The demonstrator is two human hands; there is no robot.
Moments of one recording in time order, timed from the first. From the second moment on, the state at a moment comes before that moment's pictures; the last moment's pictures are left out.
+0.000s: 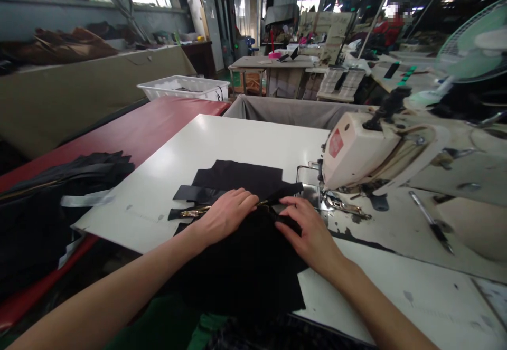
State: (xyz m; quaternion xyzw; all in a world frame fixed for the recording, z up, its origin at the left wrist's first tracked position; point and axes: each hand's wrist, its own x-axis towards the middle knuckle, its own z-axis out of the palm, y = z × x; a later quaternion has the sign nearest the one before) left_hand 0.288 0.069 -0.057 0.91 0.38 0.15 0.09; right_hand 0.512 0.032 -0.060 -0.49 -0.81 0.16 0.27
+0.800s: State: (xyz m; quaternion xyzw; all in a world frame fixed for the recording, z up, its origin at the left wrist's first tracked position) left_hand 0.329 0.053 0.004 0.88 0.33 0.19 0.27; right_hand 0.523 -0.012 -0.028 -0.52 -0.60 0.37 0.49
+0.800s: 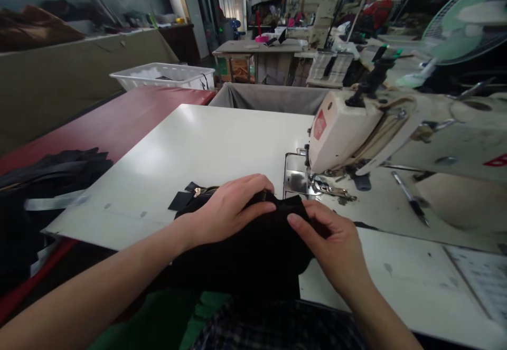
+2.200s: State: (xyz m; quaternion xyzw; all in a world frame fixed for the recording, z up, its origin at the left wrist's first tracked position) left_hand 0.354 0.042 0.011 0.81 0.34 0.27 0.40; right_hand 0.523 -0.017 -0.023 -0.52 -0.46 0.46 0.55
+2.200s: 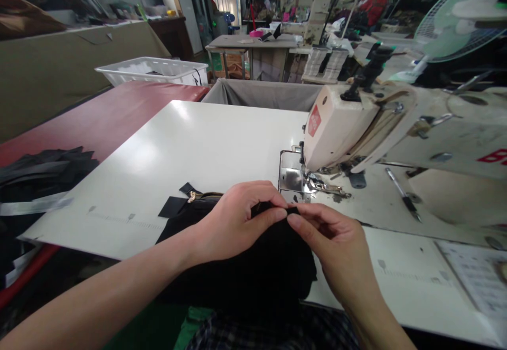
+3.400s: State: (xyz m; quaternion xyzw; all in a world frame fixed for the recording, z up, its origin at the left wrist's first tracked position) left_hand 0.345 0.040 0.003 0.82 0.33 0.25 0.39; right_hand 0.515 -0.024 -0.045 -0.49 -0.28 0.58 0.59
